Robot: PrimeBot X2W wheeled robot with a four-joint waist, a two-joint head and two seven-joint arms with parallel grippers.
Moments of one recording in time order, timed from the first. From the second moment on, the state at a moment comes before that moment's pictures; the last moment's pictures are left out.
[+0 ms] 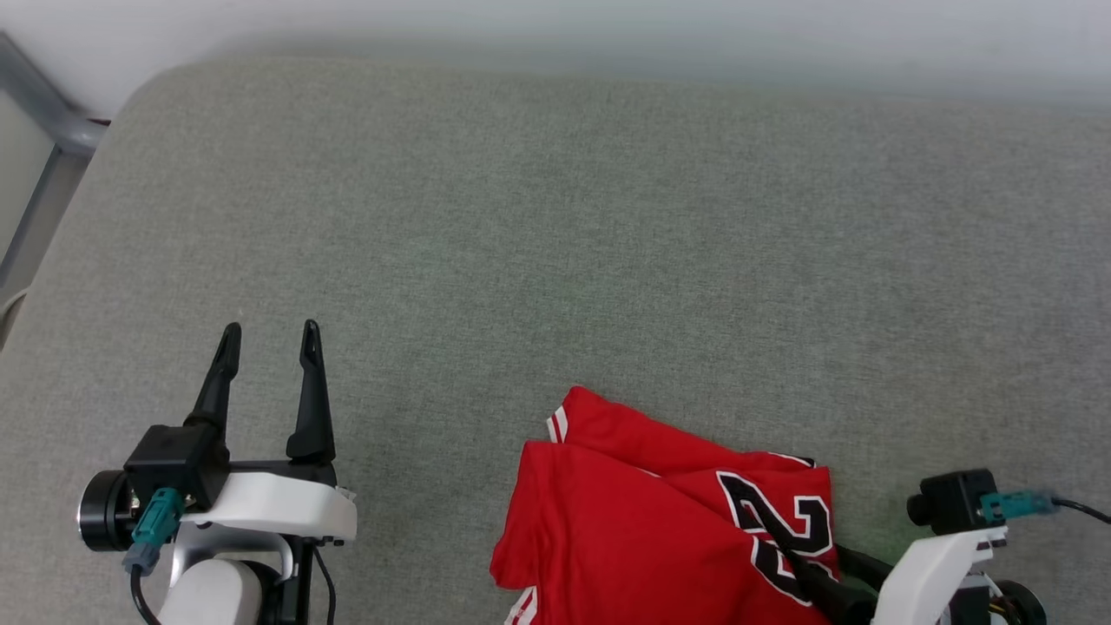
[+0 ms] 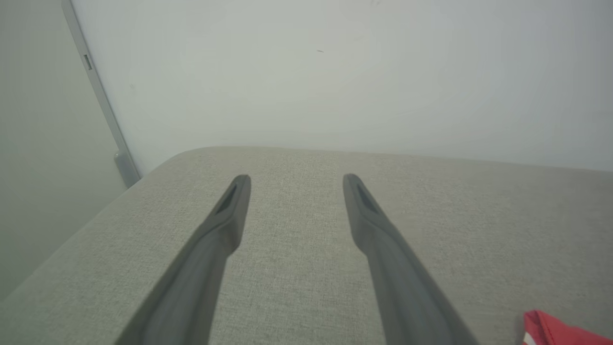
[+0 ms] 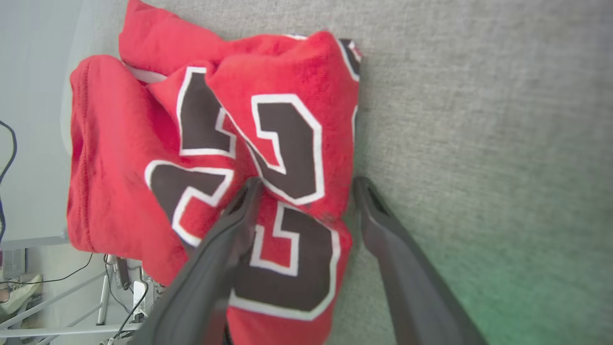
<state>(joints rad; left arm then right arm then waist) -0.13 0.29 -0.19 0.03 -0.35 0.19 -0.26 0.07 -0.23 0.14 0.01 0.67 0.13 0.60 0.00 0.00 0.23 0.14</state>
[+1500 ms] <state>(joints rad) -0.20 0.38 -0.18 -0.27 -0.18 0.13 -0.09 -0.40 -0.38 0.14 0.12 0.55 0.13 0.55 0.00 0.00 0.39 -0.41</state>
